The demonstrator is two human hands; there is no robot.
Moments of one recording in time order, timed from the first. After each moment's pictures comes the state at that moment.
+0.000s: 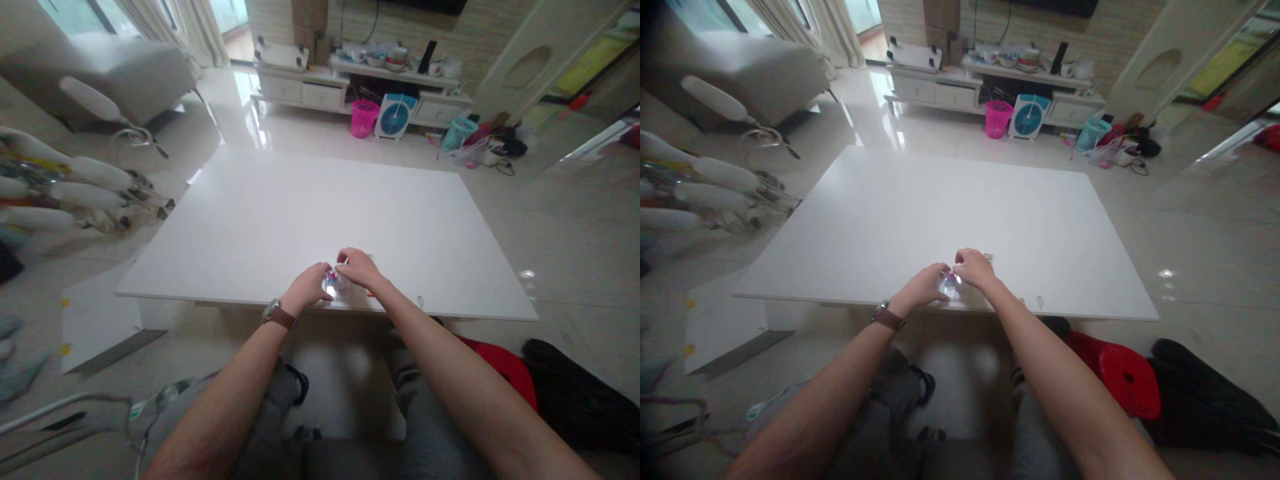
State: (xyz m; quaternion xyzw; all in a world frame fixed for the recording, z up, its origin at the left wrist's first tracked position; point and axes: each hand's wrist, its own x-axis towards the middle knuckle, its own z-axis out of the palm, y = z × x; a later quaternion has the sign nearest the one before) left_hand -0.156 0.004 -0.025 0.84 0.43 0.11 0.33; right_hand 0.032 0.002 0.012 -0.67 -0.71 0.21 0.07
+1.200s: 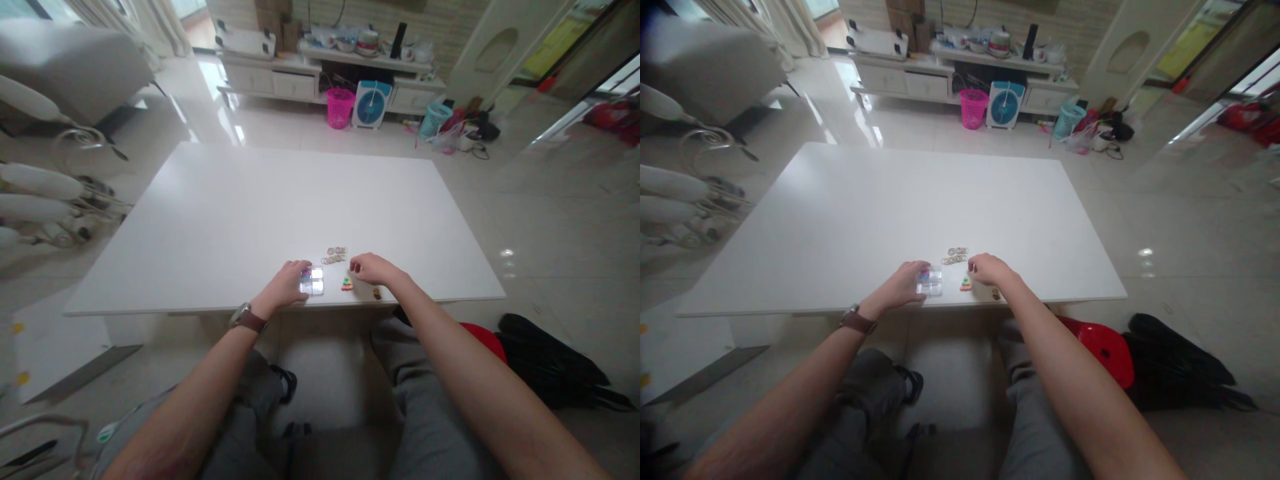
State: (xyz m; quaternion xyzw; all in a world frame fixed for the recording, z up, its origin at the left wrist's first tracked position) left_hand -0.133 0.001 -0.028 0.87 0.38 0.10 0.31; right_hand 0.143 -0.035 0.019 -0.66 -0.69 0.27 -0.09
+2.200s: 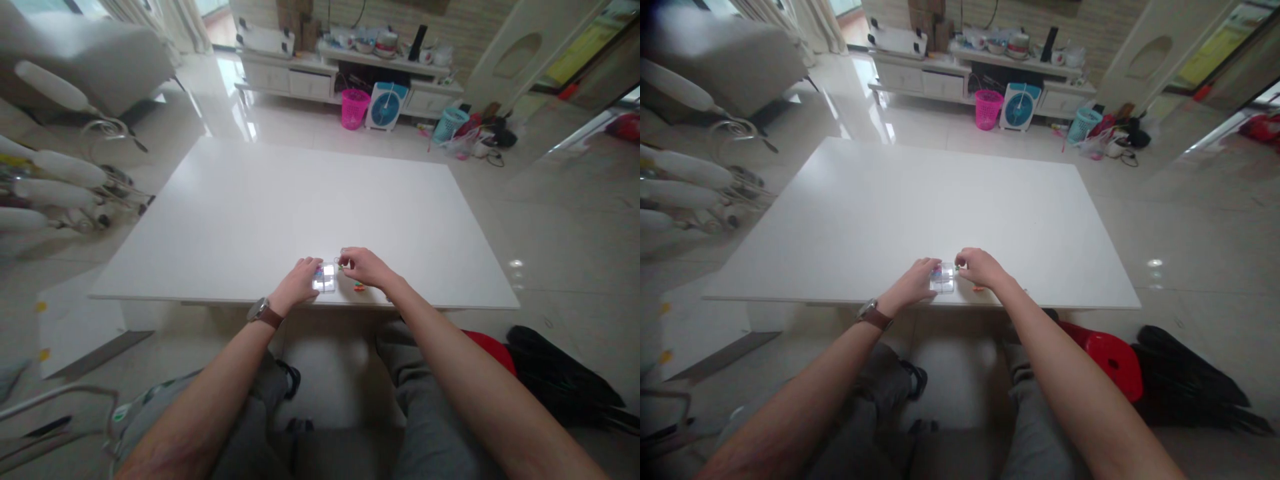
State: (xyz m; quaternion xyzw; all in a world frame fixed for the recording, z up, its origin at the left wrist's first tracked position) left_hand -0.140 -0.002 -0.033 0.87 0.39 0.11 0.28; right_hand 0.092 -0.020 0.018 -0.57 -0.79 0.23 0.09
